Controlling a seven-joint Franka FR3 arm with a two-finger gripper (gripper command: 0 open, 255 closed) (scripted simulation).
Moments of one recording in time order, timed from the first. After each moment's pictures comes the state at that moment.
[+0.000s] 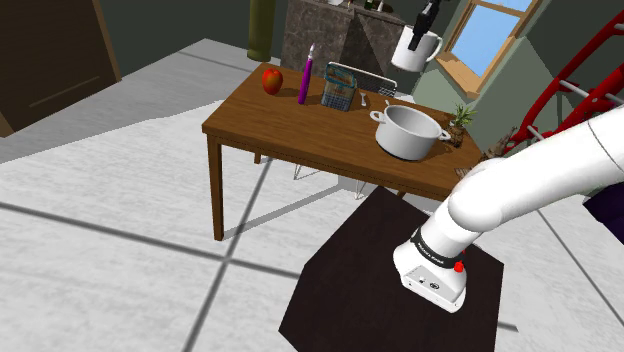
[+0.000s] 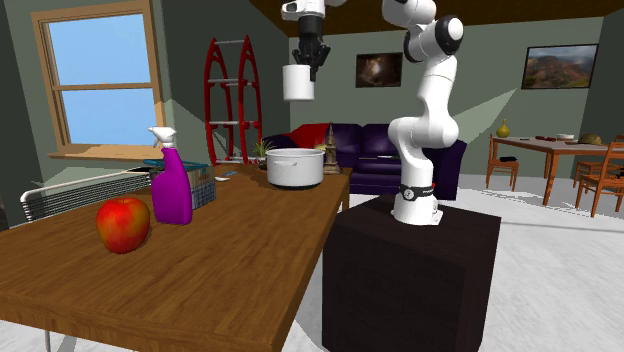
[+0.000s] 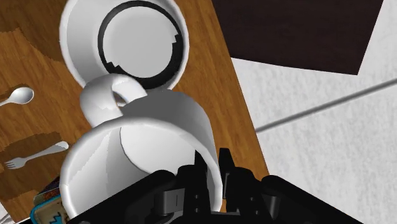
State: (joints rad) arm -0.16 -0.43 -0.29 -1.88 -0.12 1.47 -0.54
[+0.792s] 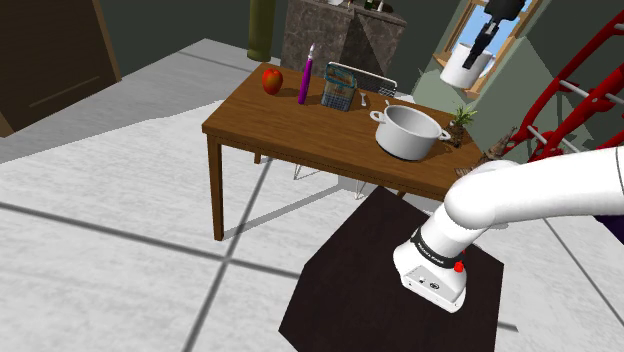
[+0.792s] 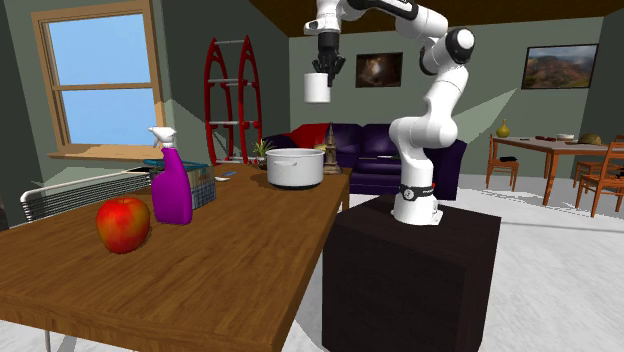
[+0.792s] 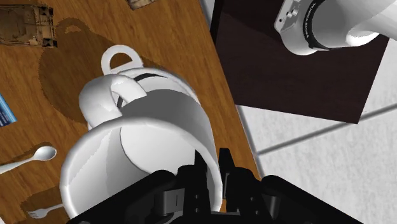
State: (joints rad) arm -0.26 -0.71 -0.40 -2.04 -0.26 1.38 -0.73
